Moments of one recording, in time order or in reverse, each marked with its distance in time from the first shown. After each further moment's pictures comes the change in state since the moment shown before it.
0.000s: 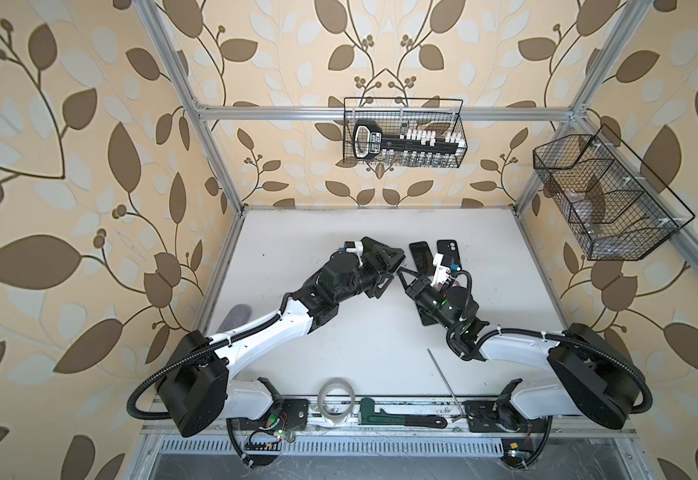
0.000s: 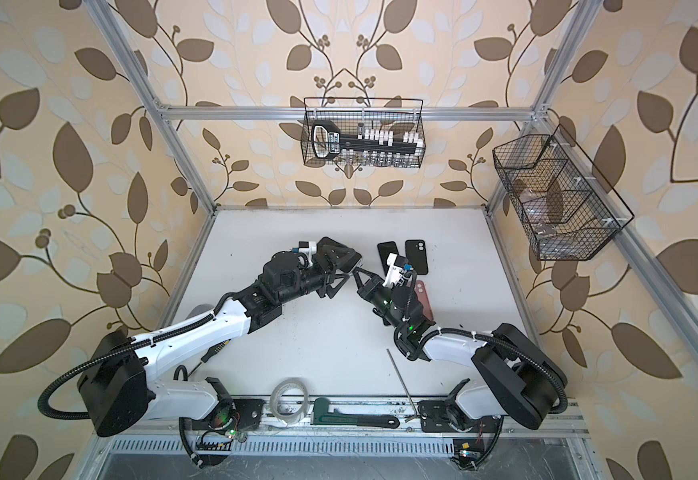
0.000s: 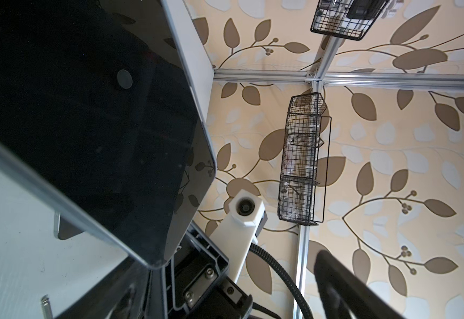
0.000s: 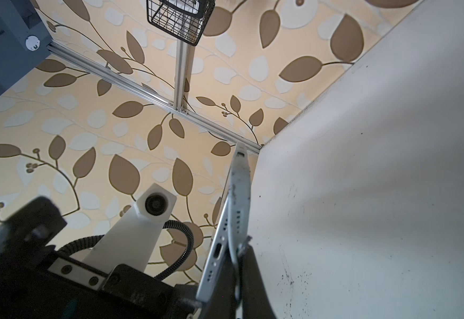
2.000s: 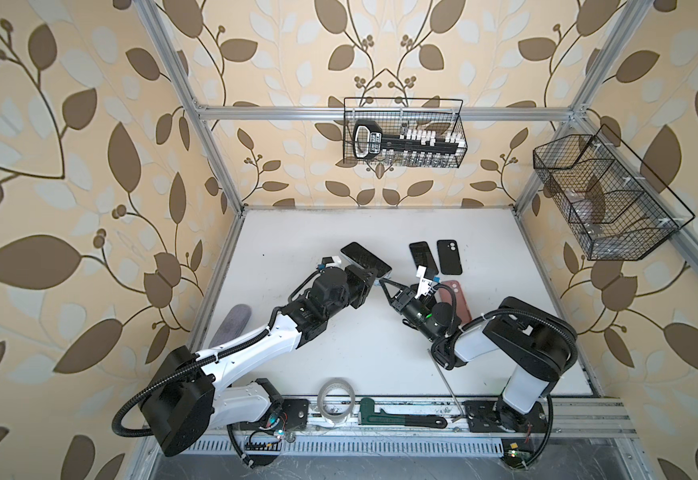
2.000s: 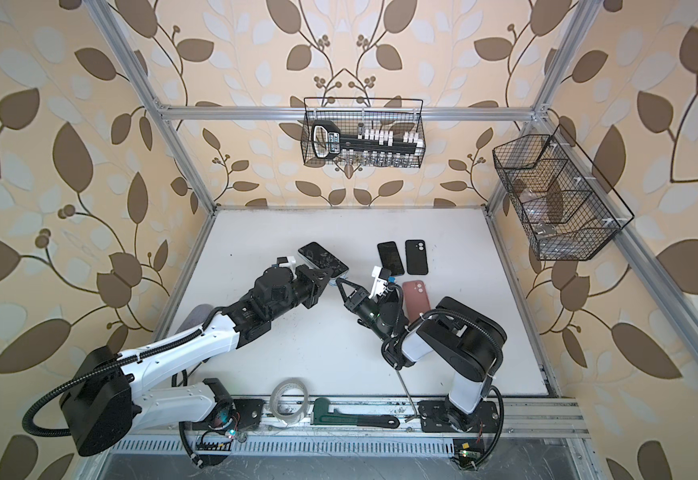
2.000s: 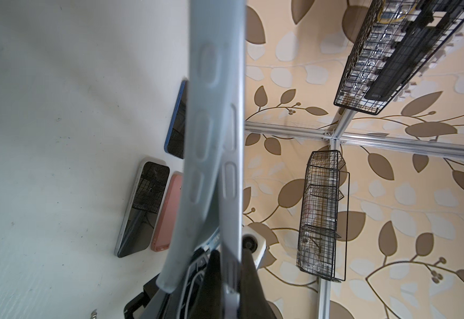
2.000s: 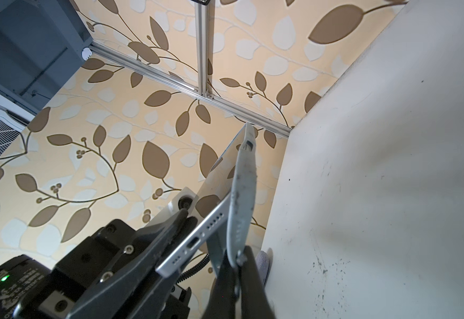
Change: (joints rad) left arm 0.018 -0.127 -0.174 -0.034 -0.217 -0.054; right arm 0.106 0.393 -0.023 0.525 0.010 0.099
